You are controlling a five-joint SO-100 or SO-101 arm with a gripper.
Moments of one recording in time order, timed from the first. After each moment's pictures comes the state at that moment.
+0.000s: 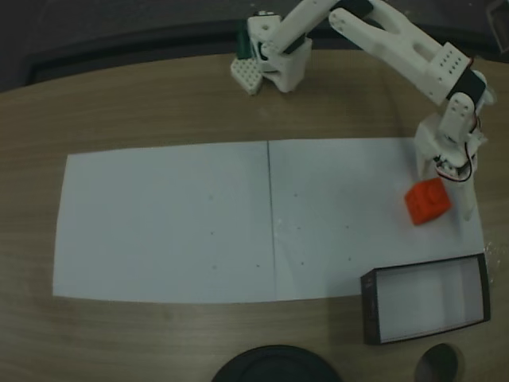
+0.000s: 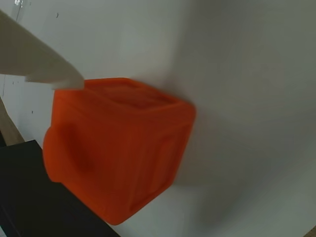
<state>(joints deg) -42.6 64.4 60.8 78.2 11.9</state>
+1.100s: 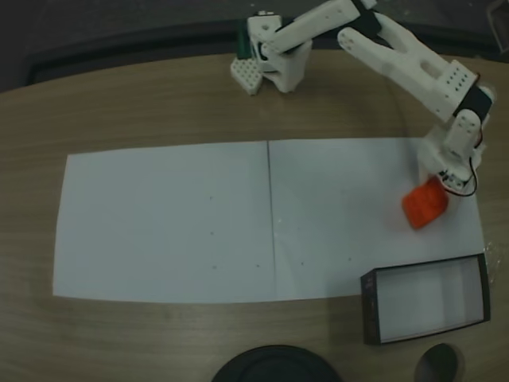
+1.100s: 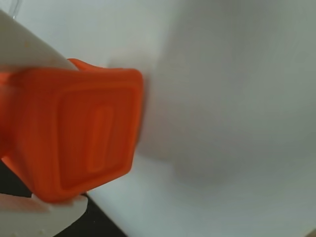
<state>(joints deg) -40.8 56.2 45.9 83.9 4.8</state>
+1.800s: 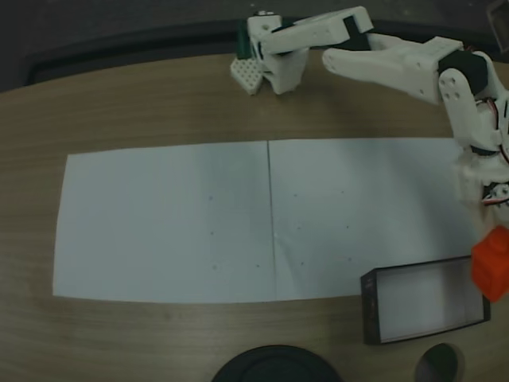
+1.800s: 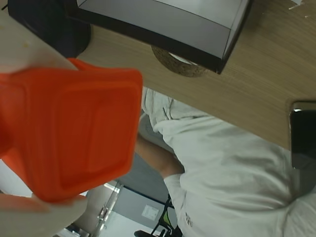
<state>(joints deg) -29.6 47.7 8.3 71.4 -2.8</state>
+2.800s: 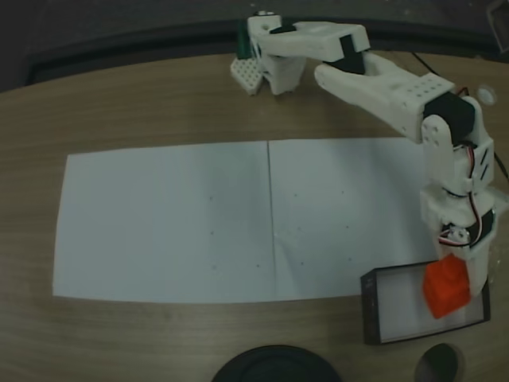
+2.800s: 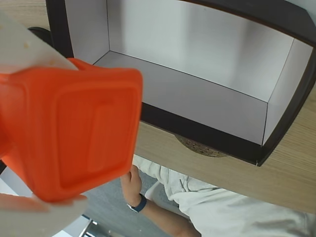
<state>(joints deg) -25.5 42.6 8.3 77.1 2.6</state>
